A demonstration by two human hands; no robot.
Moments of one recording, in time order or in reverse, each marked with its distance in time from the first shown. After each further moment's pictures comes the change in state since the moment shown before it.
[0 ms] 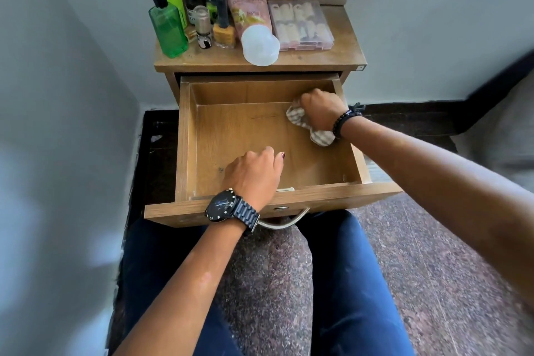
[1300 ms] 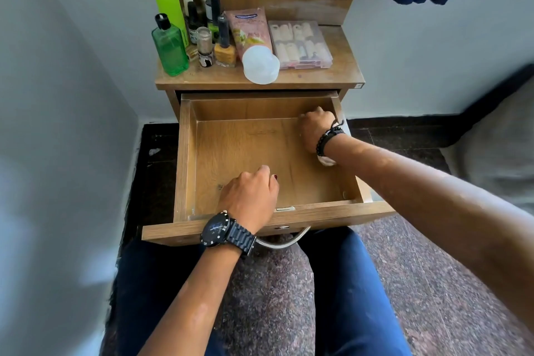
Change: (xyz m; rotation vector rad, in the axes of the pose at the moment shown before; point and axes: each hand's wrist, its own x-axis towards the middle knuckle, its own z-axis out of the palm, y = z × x) left_hand -0.004 -0.007 0.001 -0.046 -0.021 -0.038; right_hand 0.016 -0.017 0.009 -0.266 -0.189 0.136
